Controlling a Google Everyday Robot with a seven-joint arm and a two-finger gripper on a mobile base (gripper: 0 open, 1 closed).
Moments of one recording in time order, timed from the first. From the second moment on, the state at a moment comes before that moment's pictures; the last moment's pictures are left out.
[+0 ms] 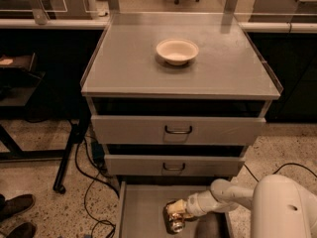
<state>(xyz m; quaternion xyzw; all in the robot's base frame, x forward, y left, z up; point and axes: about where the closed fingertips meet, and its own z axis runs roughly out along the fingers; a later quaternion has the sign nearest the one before) 0.495 -0.090 0.203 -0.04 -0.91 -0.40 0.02</state>
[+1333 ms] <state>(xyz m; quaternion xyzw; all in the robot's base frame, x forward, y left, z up) 0.516 -0.108 0.152 -0.11 -0.91 -0.39 -0.03</state>
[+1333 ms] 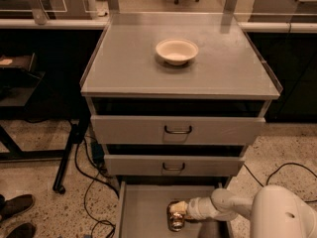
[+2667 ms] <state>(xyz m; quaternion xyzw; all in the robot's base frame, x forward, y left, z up) 0.503 -0.105 0.119 -0.11 -0.93 -0.36 -0.02</state>
